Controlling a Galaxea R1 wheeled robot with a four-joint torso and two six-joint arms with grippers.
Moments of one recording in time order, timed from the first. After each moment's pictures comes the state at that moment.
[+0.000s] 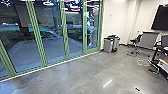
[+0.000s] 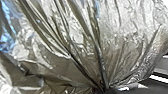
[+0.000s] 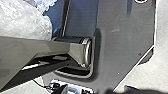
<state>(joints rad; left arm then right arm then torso) 1.47 3.00 -2.67 -0.07 0.13 0.08 -1.54 3.01 -2.65 -0.05 -0.09 -0.01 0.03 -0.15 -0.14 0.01</state>
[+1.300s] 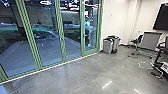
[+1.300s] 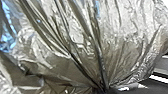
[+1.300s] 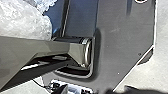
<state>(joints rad) 1.47 3.00 -2.67 -0.07 0.13 0.08 -1.54 3.01 -2.65 -0.05 -0.09 -0.01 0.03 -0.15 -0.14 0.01</state>
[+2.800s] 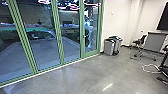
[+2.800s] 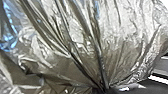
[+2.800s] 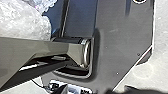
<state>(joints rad) 1.47 3.00 -2.67 -0.07 0.13 0.08 -1.54 3.01 -2.65 -0.05 -0.09 -0.01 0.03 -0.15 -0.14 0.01</state>
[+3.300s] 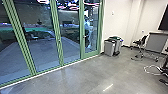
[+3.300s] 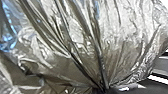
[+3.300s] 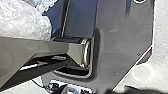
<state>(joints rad) 1.47 3.00 -2.67 -0.07 0.13 0.08 -1.54 3.01 -2.65 -0.05 -0.09 -0.01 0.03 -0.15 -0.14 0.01</state>
